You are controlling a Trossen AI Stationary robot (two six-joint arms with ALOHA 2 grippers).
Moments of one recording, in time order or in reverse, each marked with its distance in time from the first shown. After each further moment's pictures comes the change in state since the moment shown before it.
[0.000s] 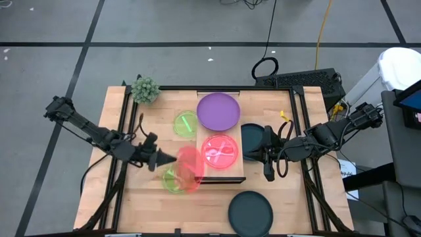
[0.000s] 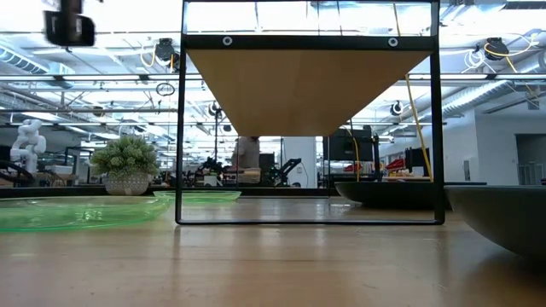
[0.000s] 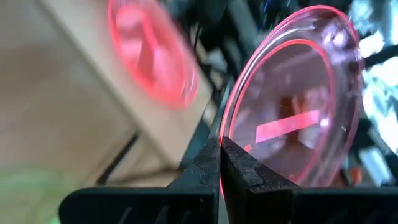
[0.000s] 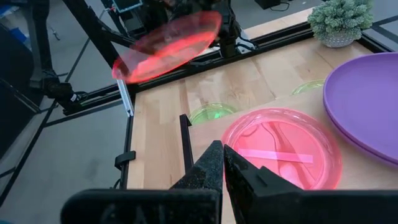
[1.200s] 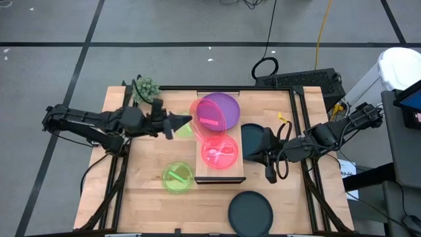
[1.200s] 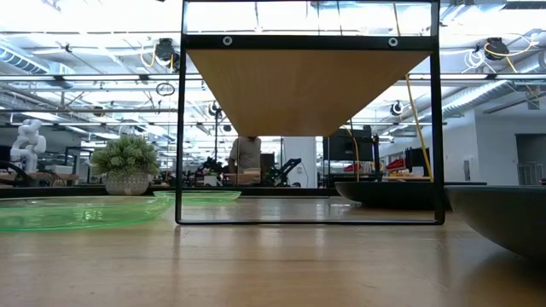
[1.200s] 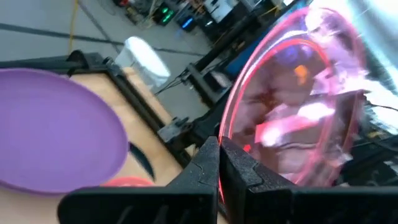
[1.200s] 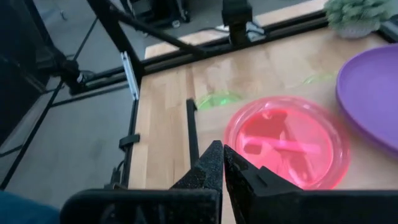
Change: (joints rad) left arm 0.369 0.199 0.412 -0.004 0.016 0.354; right arm 0.001 0.000 0.000 -0.035 -0.061 -0.028
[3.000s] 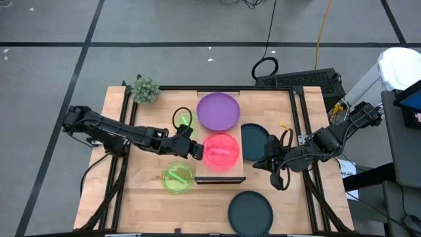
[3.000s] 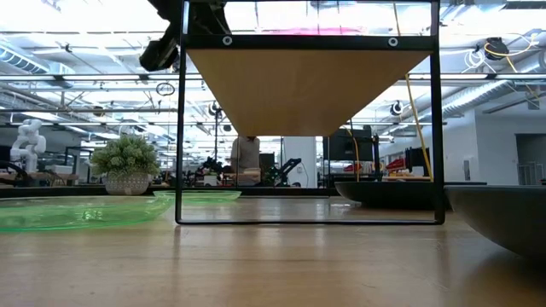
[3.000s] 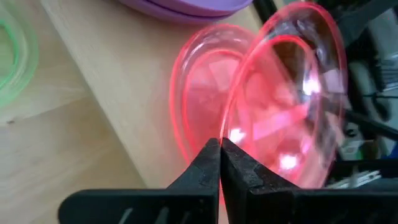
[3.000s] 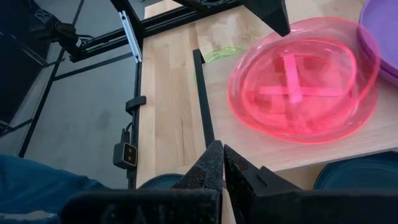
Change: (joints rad) left arm -0.067 0.367 0.038 -0.307 0.050 -0.384; right arm 0.085 0.000 0.000 -0.145 -0.018 0.138
